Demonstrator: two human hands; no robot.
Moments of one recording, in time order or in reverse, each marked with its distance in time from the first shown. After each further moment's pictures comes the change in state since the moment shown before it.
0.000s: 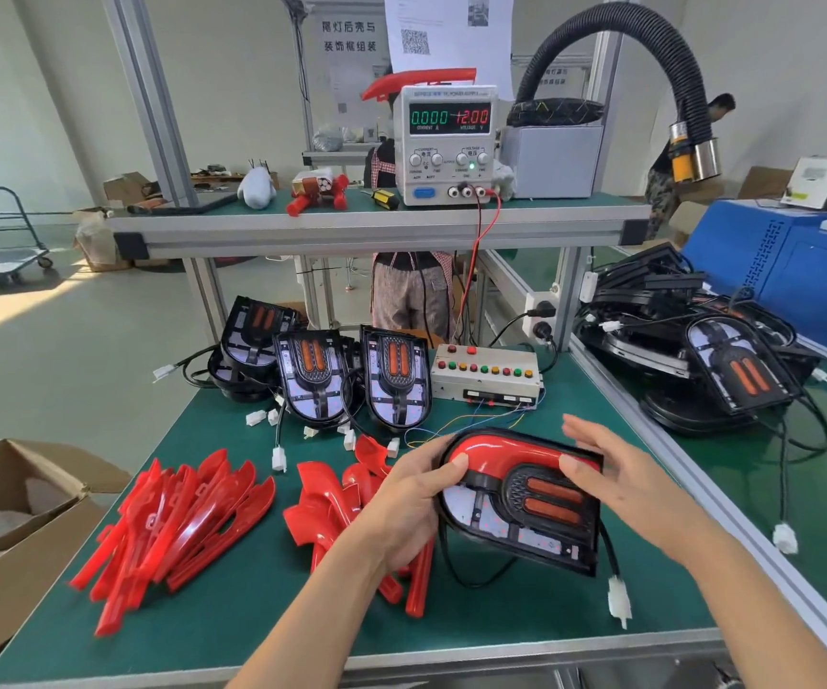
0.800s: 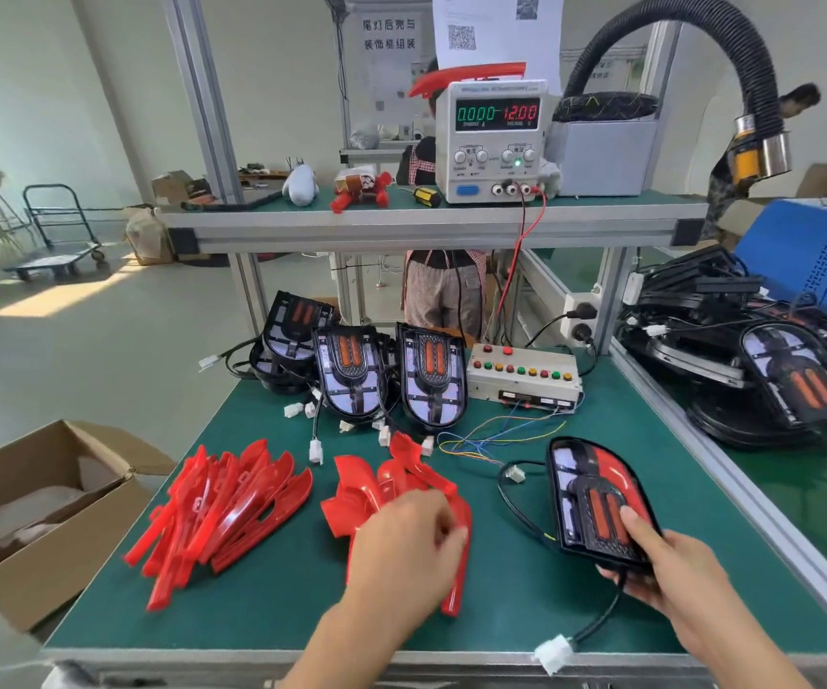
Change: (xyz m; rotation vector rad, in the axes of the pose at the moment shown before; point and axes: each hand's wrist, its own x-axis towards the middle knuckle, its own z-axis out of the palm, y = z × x) left_hand -0.063 -0.005 -0.017 1.489 0.434 0.148; right_hand -0.021 0.058 0.050 0.560 0.296 0.486
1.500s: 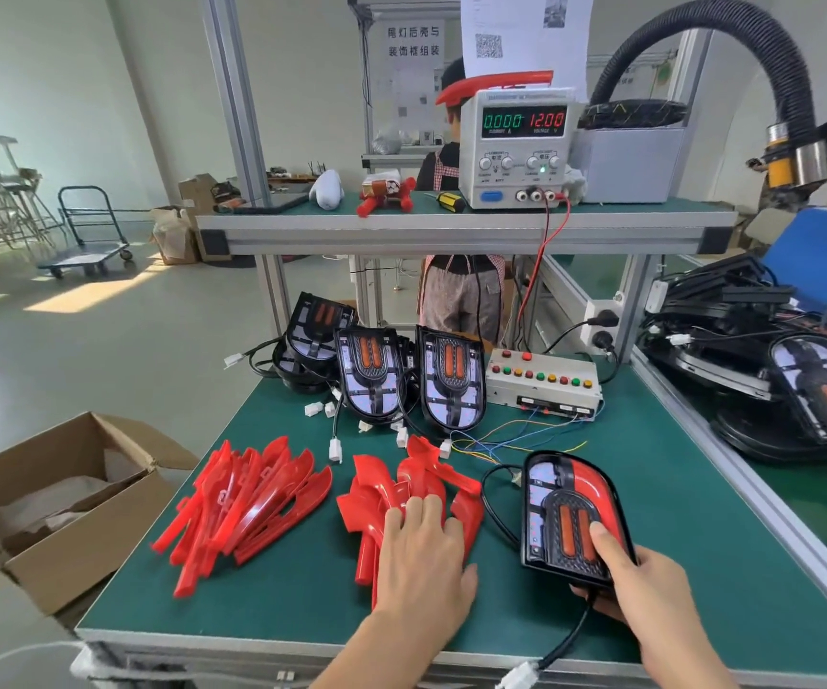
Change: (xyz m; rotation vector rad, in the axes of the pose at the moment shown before) left_hand -0.010 -0.011 0.032 0.576 -0.008 0.128; right_hand -0.029 0.009 0.050 -0.032 0.034 -0.092
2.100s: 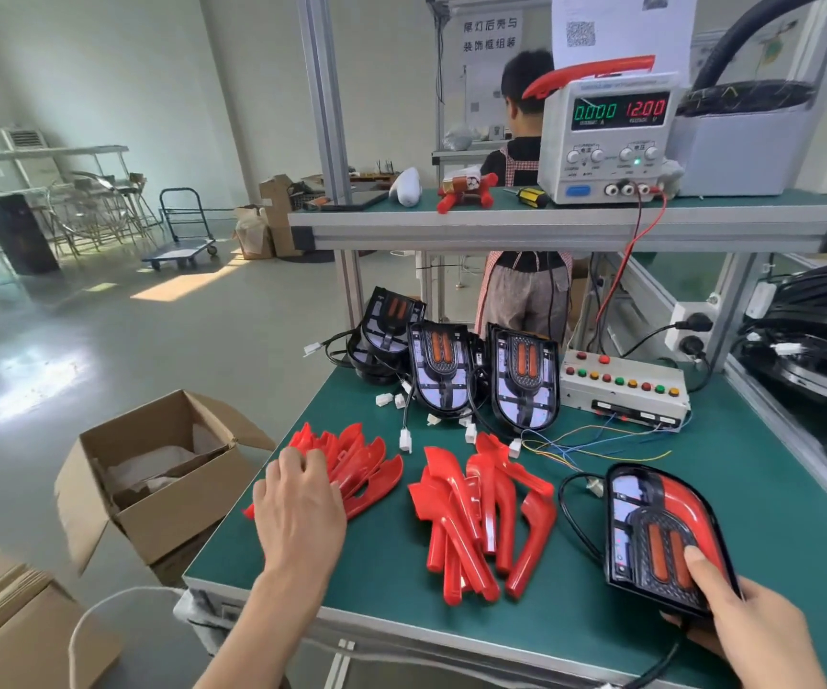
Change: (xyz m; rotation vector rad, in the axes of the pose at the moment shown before) left_hand -0.037 -0.158 -0.030 -0.046 0.195 -0.673; right_hand -0.011 -0.007 -0.003 -0.237 0.107 -0.079
